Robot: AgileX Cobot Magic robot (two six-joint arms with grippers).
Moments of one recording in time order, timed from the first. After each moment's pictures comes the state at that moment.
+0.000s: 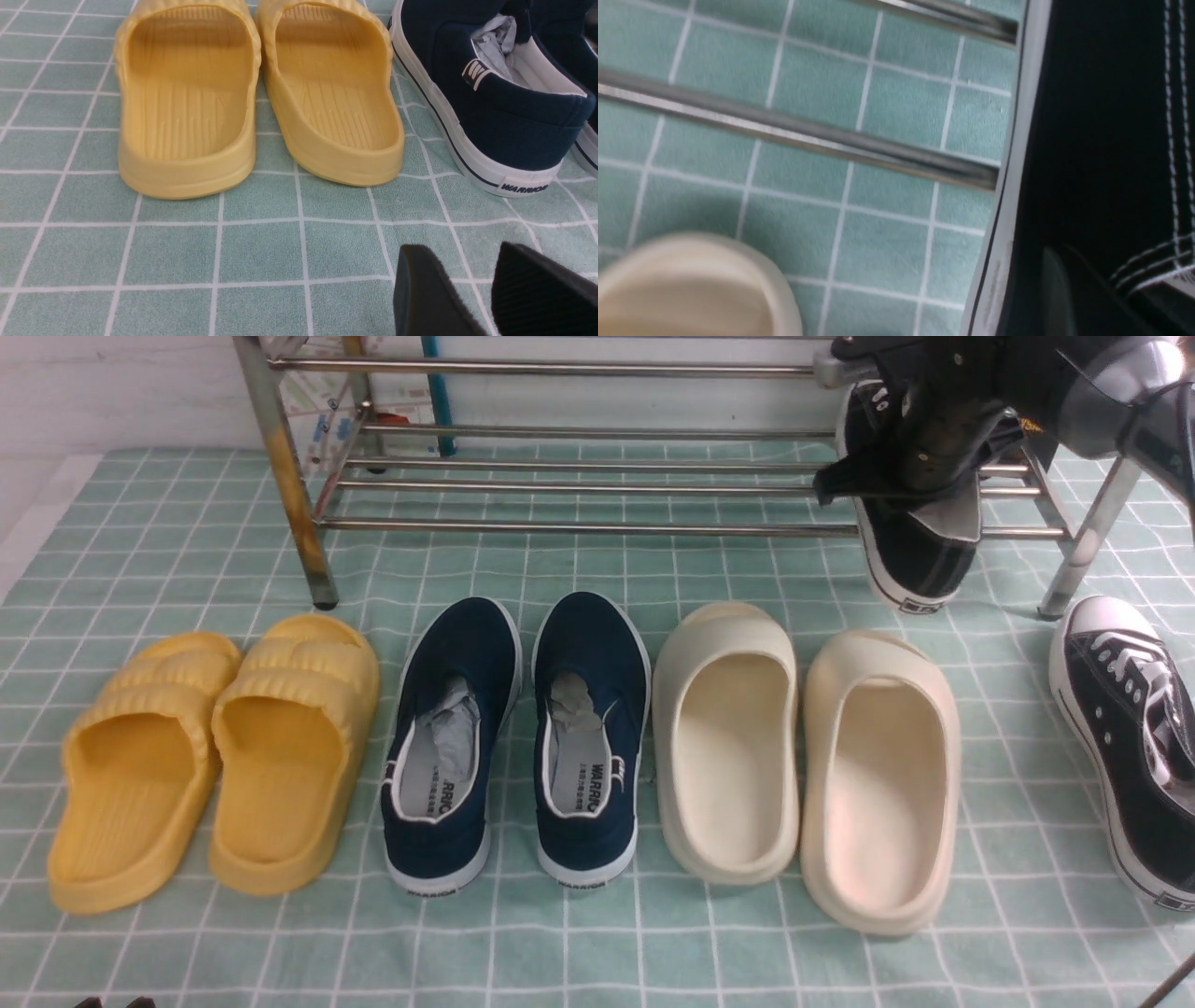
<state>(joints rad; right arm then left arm) 0.25 2.28 -2.20 -0.19 0.98 0.17 -0.11 -0.01 0.03 -0.05 0.40 -0.08</state>
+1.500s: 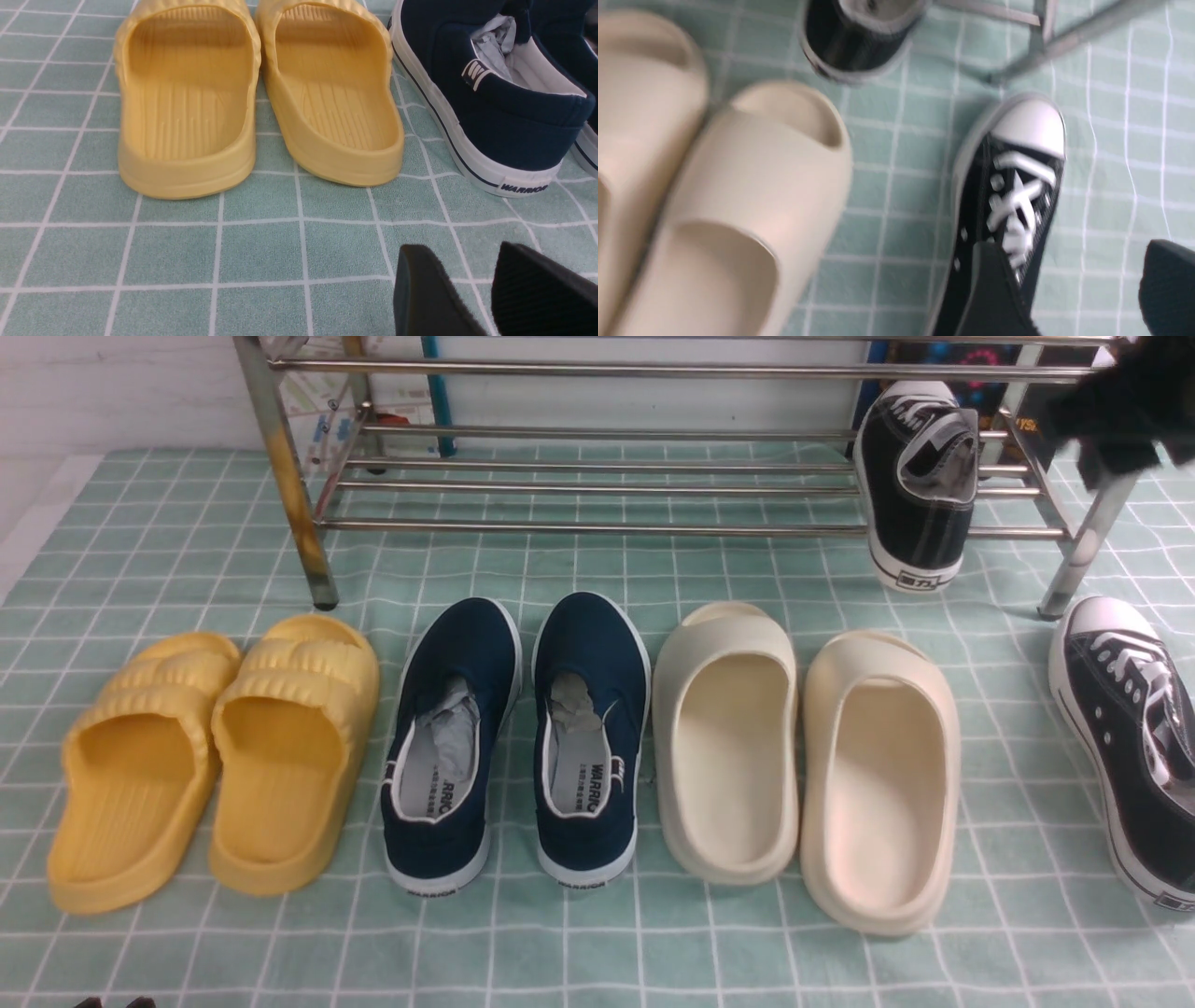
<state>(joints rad) 0.25 1.61 -1.58 -0.32 1.16 0.21 -0.11 -0.01 0.03 -0.05 0.40 -0.08</state>
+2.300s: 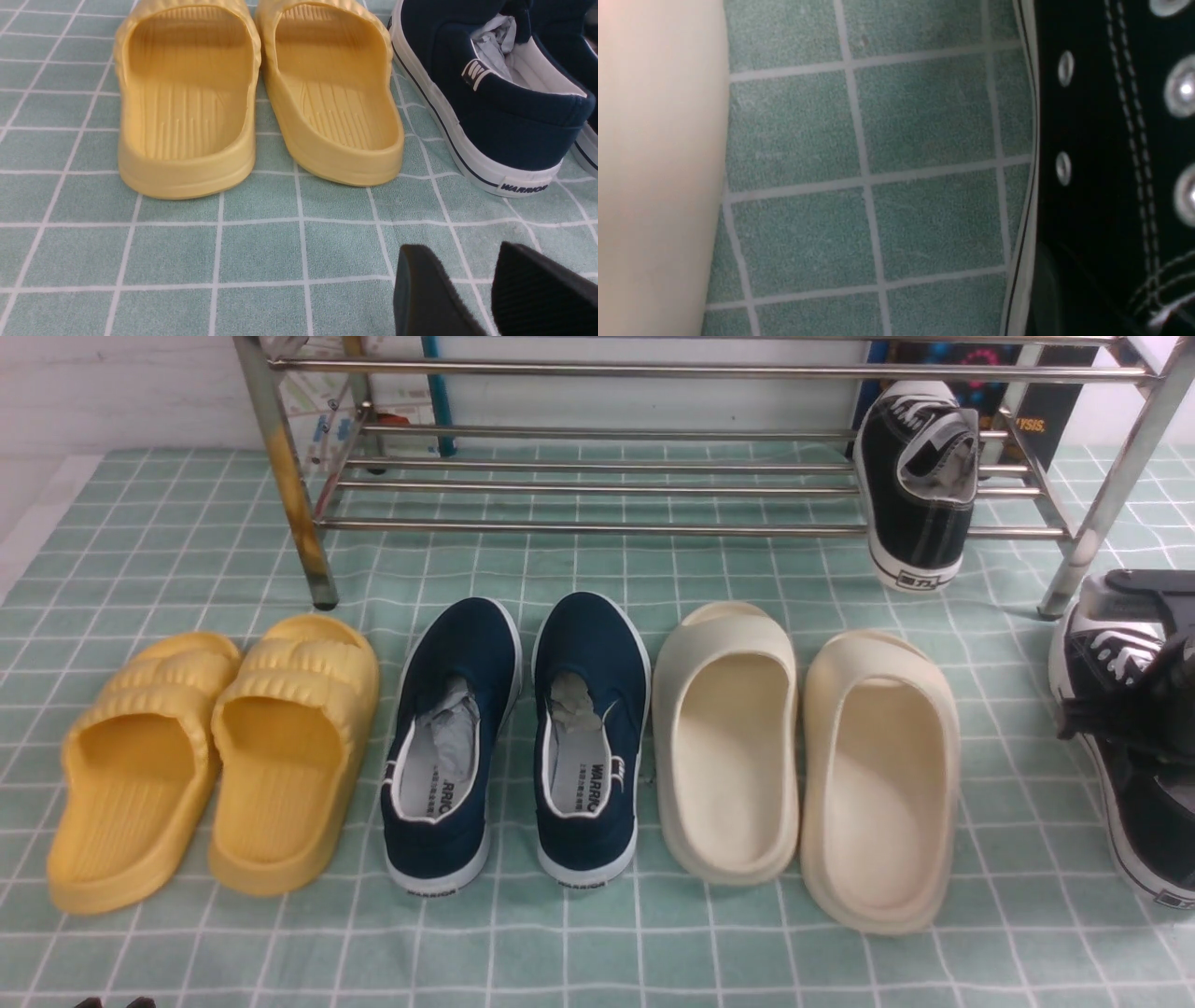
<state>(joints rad) -0.01 1.74 -1.08 -0.08 0.71 0.21 -0.11 -0.01 0.03 -0.05 0.40 -0.08</state>
